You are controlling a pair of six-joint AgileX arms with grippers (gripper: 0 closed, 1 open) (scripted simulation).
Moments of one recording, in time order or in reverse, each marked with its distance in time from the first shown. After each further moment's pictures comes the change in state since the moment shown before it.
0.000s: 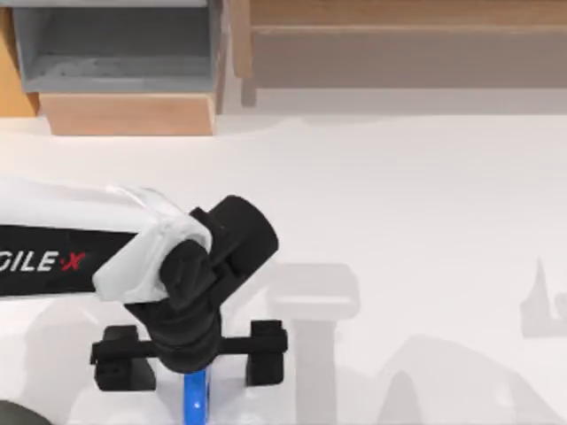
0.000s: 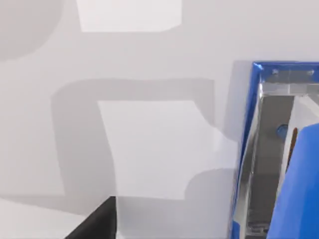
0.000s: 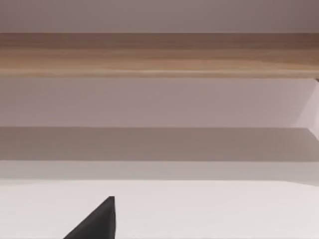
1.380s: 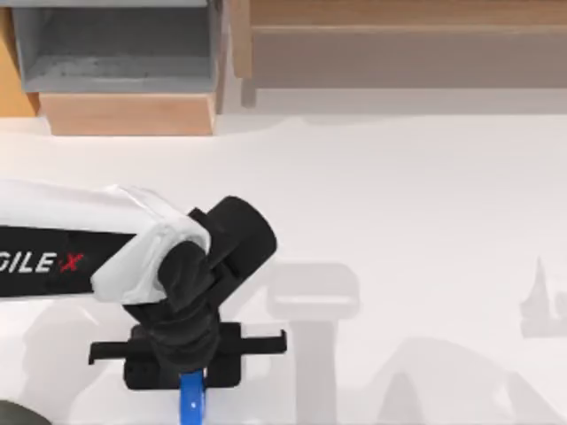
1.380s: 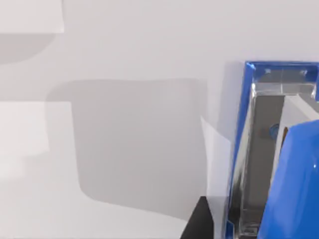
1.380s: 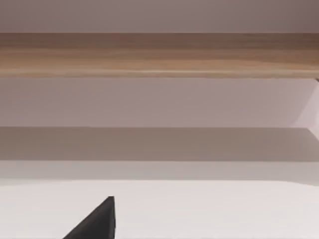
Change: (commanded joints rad) left arm 0.000 0.007 -0.006 0.009 0.000 0.000; right arm 0.000 0.000 0.000 0.000 0.000 0.000
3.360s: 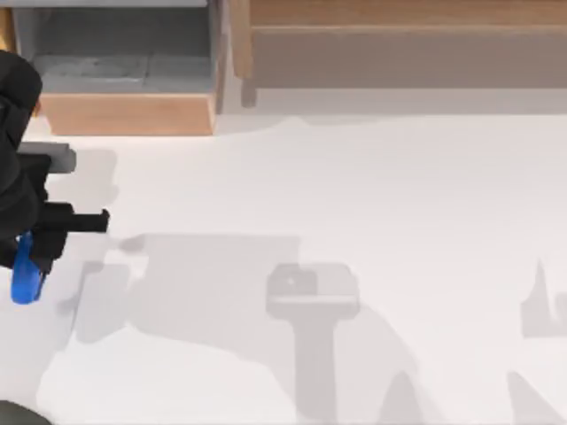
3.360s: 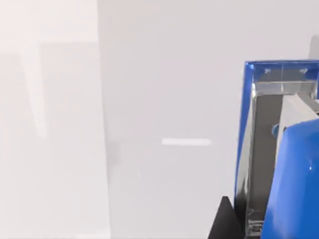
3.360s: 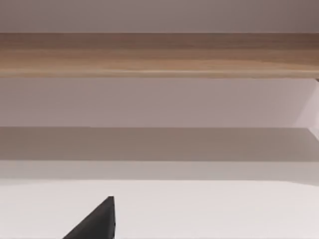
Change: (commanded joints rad) left arm 0.662 0.023 0.279 -0.253 -0.007 0.730; right arm 0.000 0.000 0.000 0.000 0.000 0.000
